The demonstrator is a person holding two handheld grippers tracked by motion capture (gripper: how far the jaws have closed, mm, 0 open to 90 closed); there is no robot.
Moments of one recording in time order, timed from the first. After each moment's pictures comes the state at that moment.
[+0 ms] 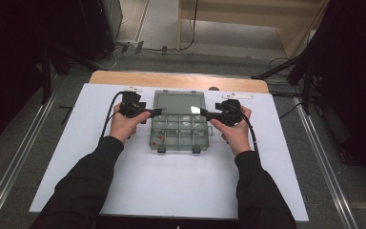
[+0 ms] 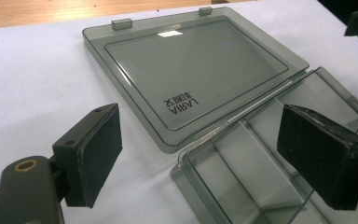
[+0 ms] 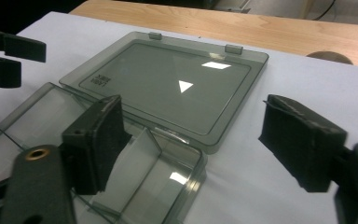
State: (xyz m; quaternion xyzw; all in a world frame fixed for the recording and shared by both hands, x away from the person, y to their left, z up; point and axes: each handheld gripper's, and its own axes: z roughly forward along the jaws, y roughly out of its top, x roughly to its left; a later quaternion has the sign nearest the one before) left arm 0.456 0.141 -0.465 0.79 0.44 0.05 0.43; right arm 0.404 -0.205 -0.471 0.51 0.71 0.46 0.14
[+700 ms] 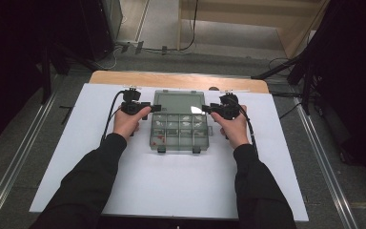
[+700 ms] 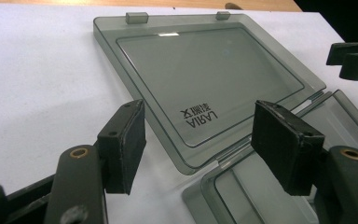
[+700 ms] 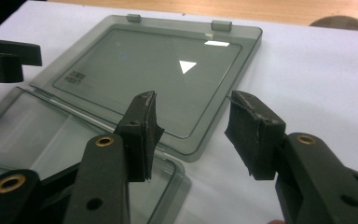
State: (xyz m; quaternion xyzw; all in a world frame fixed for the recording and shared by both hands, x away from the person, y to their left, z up) left arm 0.475 0.140 -0.480 0.77 0.47 0.02 0.43; right arm 0.436 -0.209 -0.484 0.55 0.71 0.42 0.09
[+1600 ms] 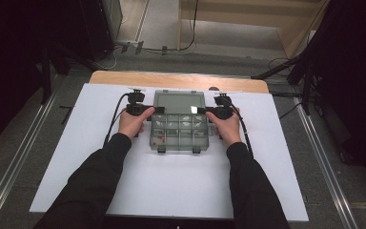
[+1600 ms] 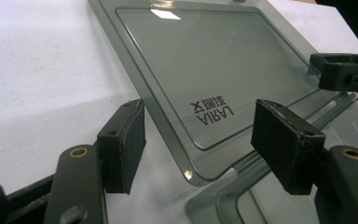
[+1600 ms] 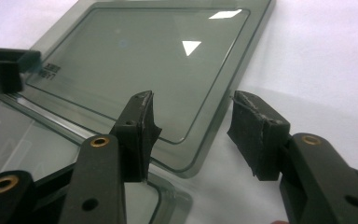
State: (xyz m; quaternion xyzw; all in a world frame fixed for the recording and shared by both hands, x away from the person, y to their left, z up) left arm 0.485 0.130 -0.500 0.75 0.51 -0.01 0.42; right arm 0.457 -0.197 -0.511 0.58 0.70 0.41 0.04
